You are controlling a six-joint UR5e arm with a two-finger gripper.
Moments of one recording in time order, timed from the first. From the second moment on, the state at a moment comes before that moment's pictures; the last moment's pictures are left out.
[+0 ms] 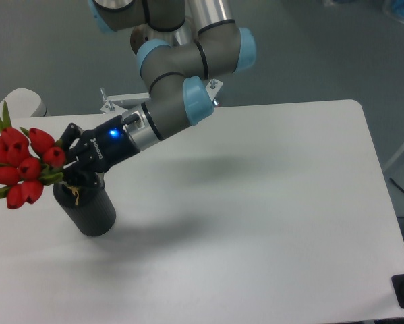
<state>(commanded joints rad) 2.35 -1.81 -1.95 -0.87 0.28 1.33</state>
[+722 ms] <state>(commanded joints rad) 2.39 -1.83 -1.97 -0.87 0.28 1.40</state>
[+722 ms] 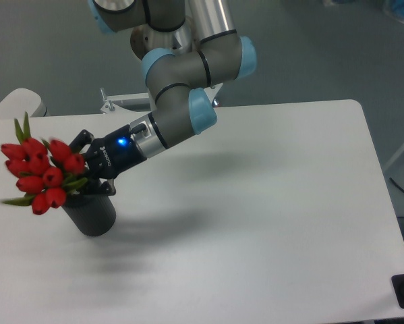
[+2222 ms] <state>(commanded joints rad) 2.64 -1.87 -1.84 -0.88 0.52 1.38</state>
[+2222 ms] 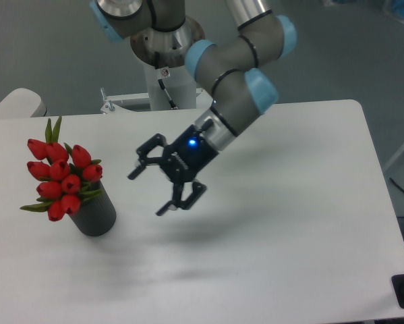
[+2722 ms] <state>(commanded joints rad) 2.65 -1.94 -1.72 -0.89 0.90 1.39</state>
